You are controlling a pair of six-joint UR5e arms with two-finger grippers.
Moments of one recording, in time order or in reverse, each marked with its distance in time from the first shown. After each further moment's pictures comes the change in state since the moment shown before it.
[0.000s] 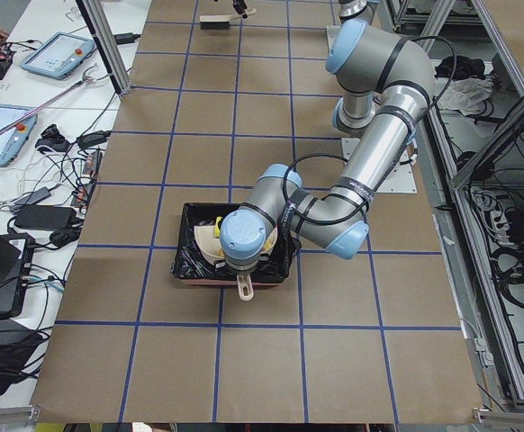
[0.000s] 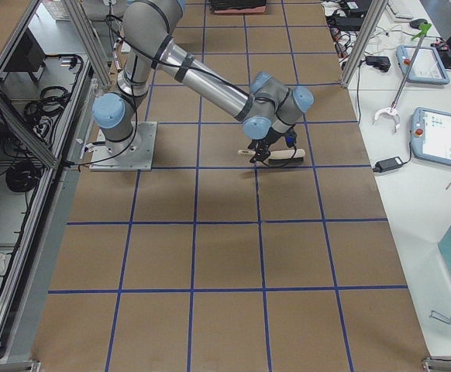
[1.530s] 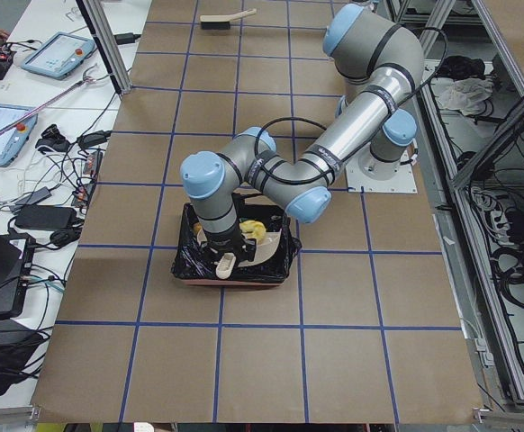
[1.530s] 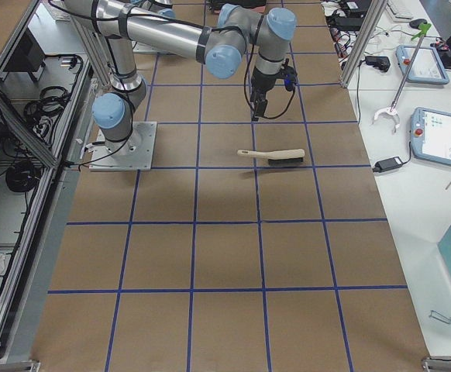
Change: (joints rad) left arm -0.150 0.034 0.000 0.109 0.323 0.011; right arm 0.022 -0.401 -0.012 0.103 0.157 0.004
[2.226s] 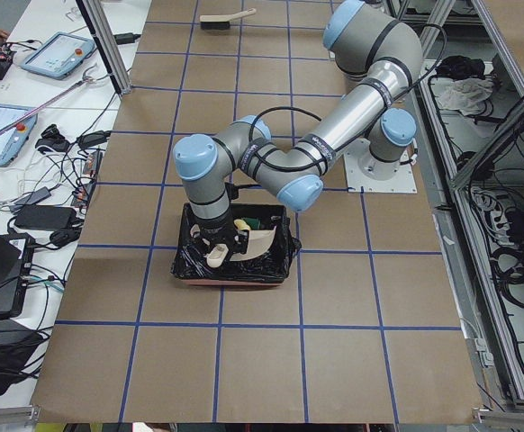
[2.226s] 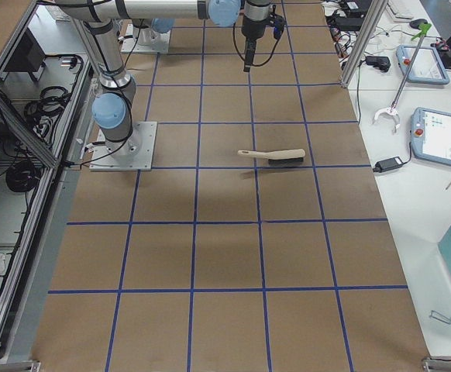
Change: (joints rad) left arm -0.032 0.021 -0.002 0.008 -0.008 -0.021; right arm 0.300 -0.042 -0.064 0.068 0.064 0.435
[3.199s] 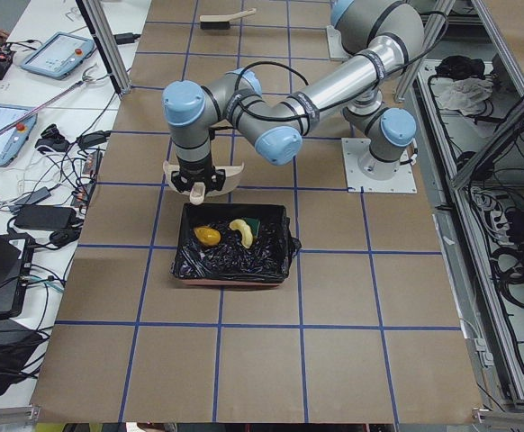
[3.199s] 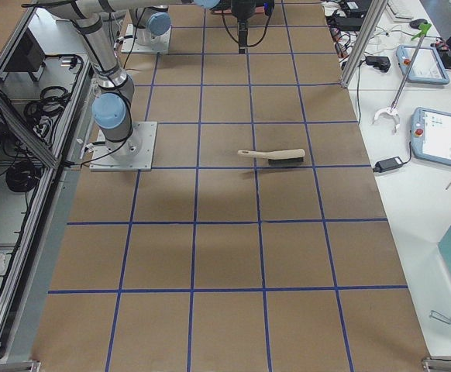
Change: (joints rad) left arm -0.194 0.074 -0.040 -0.123 -0.277 -0.309; right arm 0.018 -0.091 0.012 -0.014 0.059 -0.107
